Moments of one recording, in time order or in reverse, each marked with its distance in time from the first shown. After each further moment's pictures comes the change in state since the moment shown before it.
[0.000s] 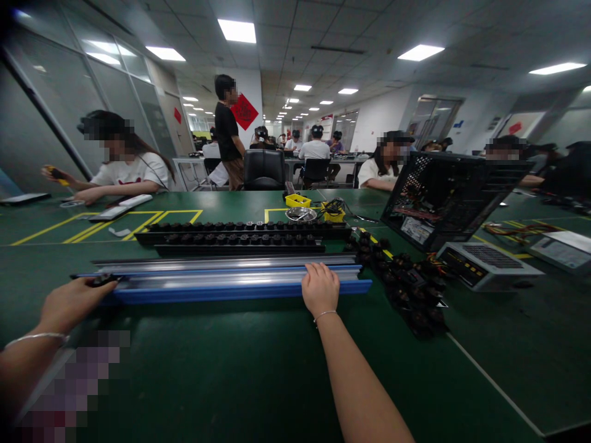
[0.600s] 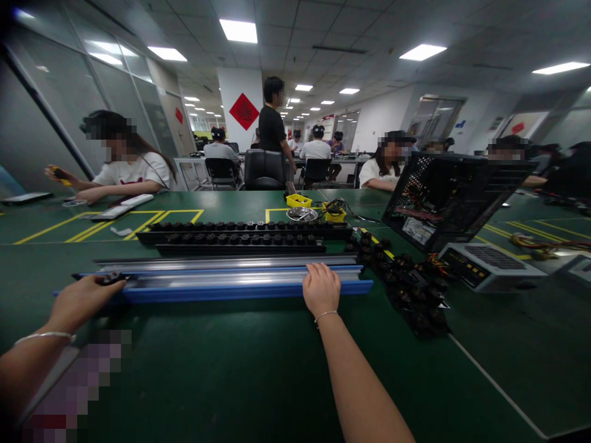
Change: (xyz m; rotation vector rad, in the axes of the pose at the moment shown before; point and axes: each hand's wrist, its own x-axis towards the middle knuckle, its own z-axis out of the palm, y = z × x) left_hand -0.010 0.016 -0.006 -0.037 -0.042 0.016; right_hand 0.000 -0.002 -0.001 -0.001 -0.006 0.014
